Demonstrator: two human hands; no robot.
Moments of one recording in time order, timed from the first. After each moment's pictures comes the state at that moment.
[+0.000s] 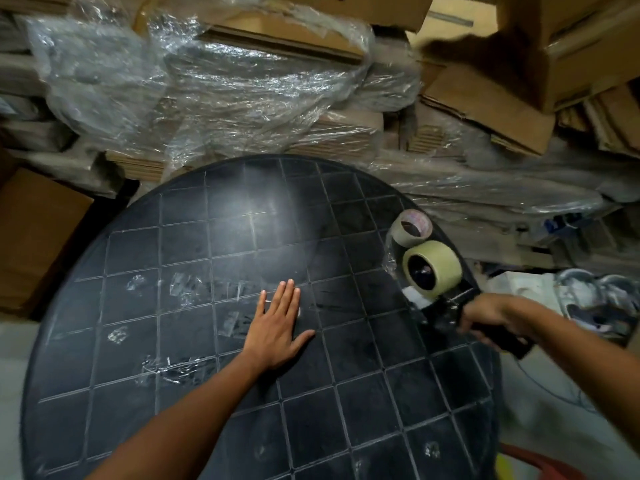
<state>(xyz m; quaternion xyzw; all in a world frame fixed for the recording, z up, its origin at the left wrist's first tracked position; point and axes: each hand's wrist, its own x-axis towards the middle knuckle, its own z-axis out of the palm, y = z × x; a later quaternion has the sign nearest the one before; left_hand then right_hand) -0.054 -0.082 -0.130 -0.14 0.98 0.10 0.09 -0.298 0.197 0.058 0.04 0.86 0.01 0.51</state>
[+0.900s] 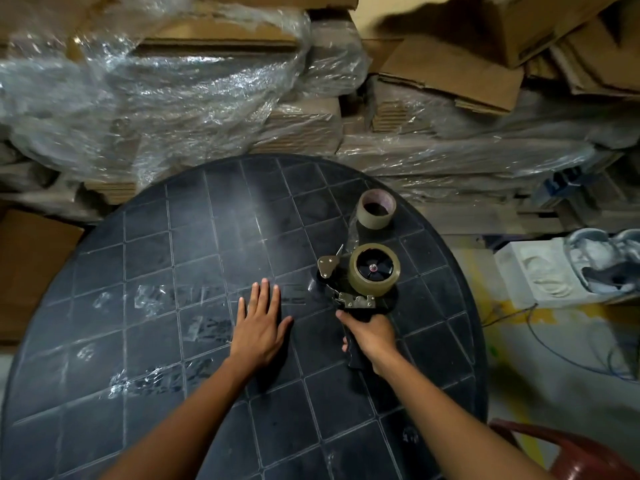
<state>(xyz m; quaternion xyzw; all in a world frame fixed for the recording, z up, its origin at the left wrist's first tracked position) -0.078 -0.037 -0.130 -0.21 0.97 0.10 0.10 -0.185 0.164 -0.071 0.13 0.77 -0.51 0.36</state>
